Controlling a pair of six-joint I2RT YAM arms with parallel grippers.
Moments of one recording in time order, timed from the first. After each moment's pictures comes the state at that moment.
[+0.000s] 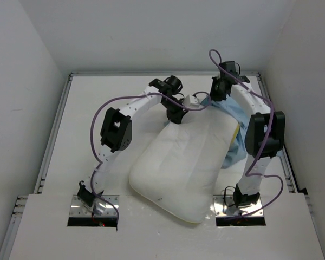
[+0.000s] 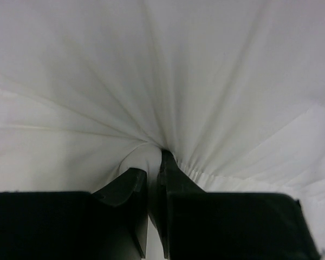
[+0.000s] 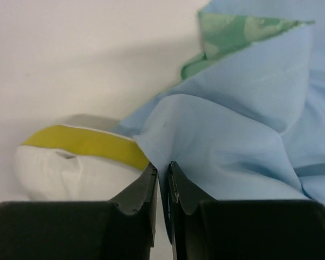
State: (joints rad) left arm -0.61 2.40 2.24 -1.08 0.61 0.75; right arm 0.11 1.94 1.63 -0.60 -0.07 0.33
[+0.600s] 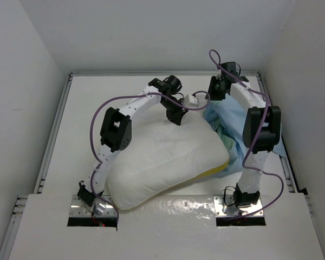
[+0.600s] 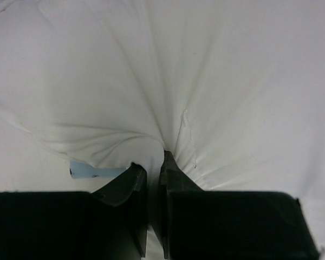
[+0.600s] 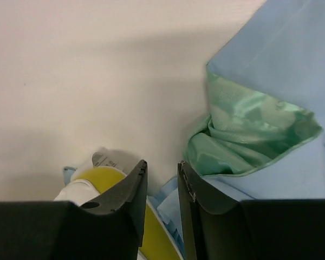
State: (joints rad) left arm -0.61 2.40 2.24 -1.10 0.63 0.77; right arm 0.07 2.03 1.64 -0.52 -0.15 0.28
